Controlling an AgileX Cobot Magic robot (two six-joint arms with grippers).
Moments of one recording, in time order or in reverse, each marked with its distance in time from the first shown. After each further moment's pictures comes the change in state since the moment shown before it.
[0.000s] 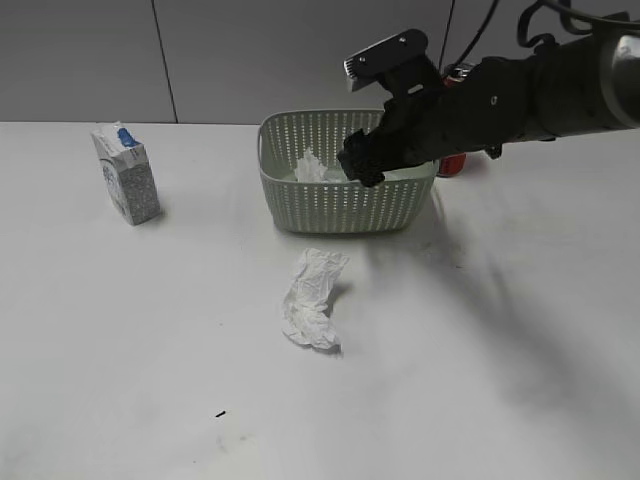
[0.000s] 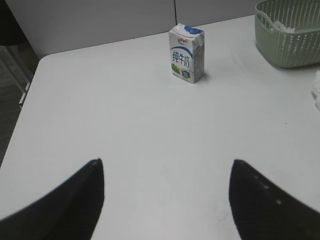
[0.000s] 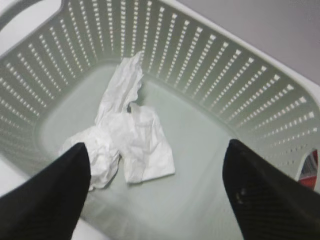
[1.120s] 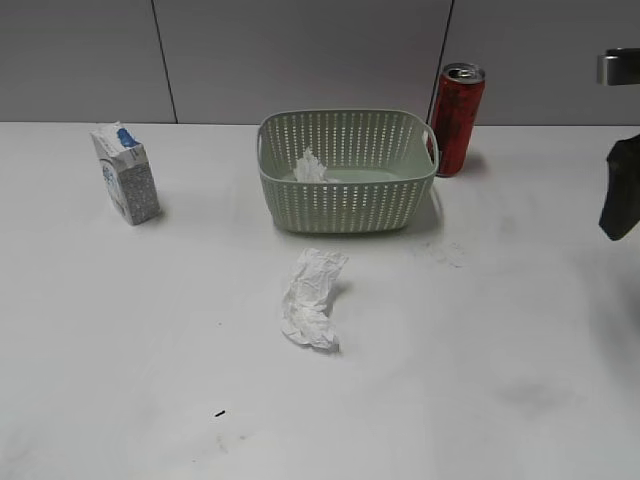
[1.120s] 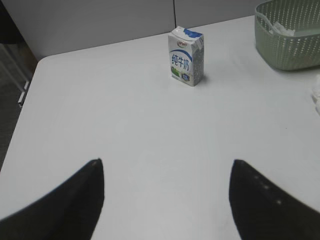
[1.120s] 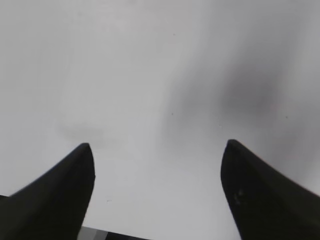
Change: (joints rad) left arm 0.000 0.094 -0.025 0.001 -0.044 0.000; right arm -0.428 -0.310 -0.034 -0.103 1.153 0.167
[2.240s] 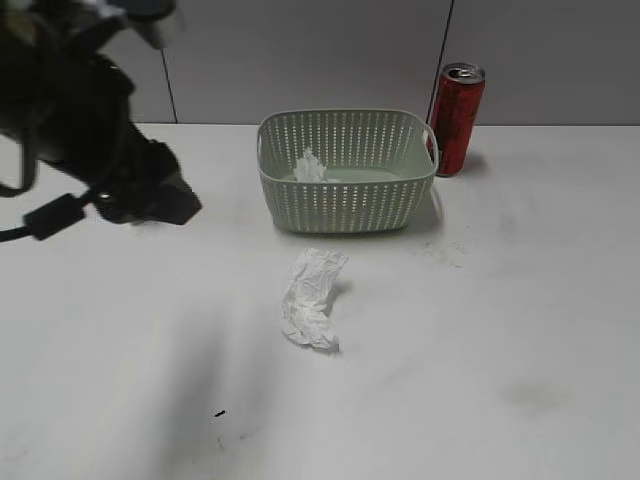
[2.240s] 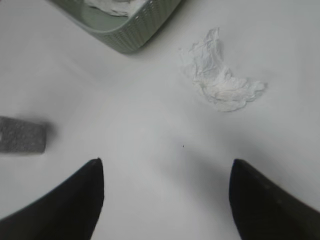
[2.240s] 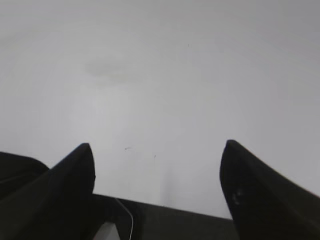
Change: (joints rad) left arm -0.462 1.343 -0.579 -0.090 -0.202 0.278; right arm -0.010 -1.220 0.852 0.041 -0.229 0.000
